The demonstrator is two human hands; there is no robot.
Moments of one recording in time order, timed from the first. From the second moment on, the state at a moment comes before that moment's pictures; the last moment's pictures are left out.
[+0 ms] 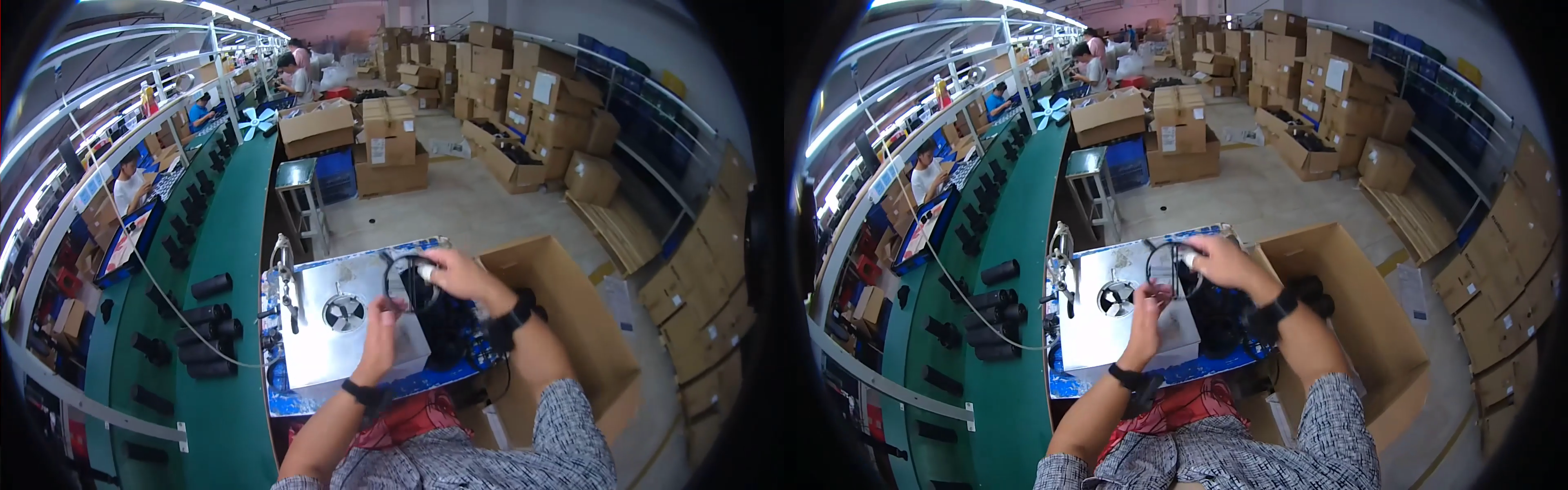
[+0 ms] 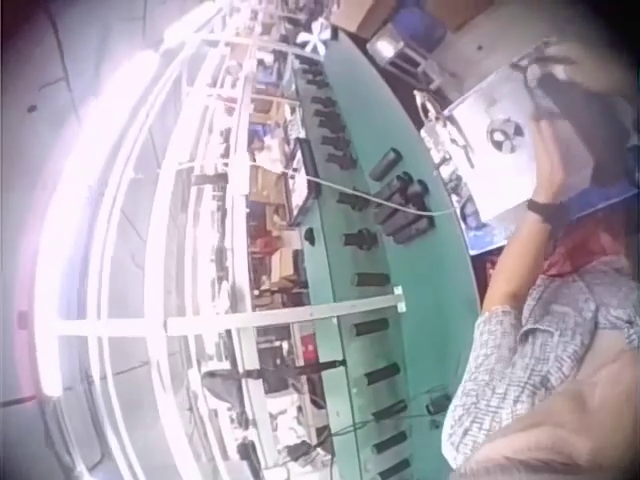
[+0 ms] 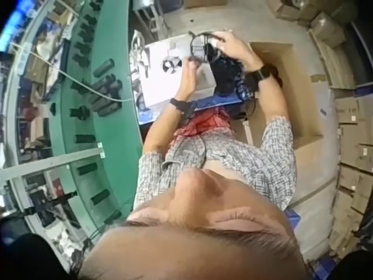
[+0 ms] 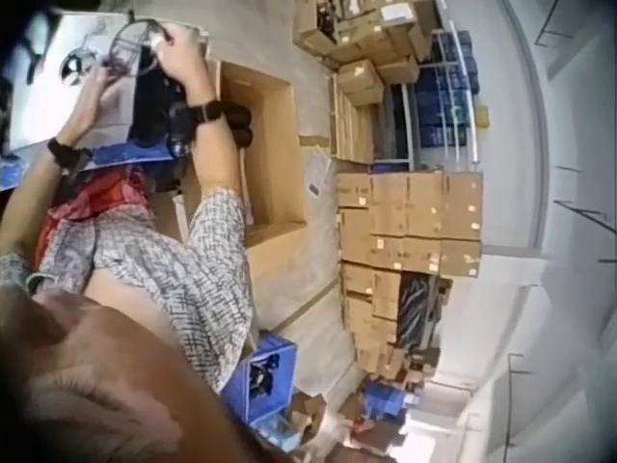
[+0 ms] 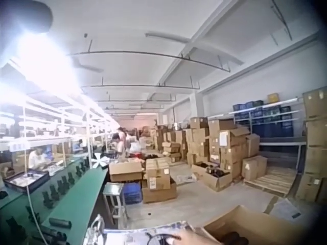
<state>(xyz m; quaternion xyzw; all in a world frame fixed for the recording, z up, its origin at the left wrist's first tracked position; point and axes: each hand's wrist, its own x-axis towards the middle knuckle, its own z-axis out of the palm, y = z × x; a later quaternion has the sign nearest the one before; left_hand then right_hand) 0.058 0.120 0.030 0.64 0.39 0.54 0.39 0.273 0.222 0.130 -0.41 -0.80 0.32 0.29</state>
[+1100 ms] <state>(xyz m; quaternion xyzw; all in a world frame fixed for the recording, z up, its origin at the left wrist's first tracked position) -0.084 -0.197 0.007 0.49 0.50 0.59 0.41 0.044 -0.163 0.088 -0.42 -0.87 0.06 0.24</state>
